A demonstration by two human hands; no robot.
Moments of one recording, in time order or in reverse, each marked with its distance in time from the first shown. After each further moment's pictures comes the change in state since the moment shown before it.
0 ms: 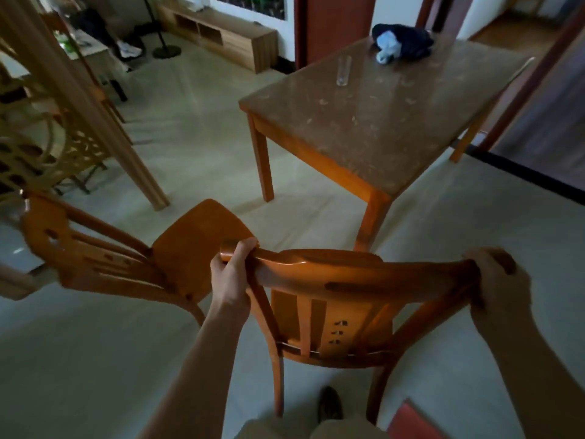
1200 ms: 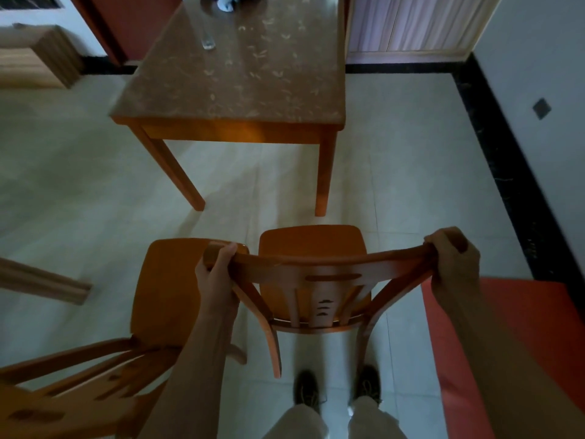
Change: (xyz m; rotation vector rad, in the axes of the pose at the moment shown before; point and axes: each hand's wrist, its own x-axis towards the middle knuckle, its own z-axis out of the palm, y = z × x) left_hand 0.222 0.046 -0.131 0.272 -0.632 -0.026; right_hand -0.185 0.164 0.177 0.150 0.494 -0.118
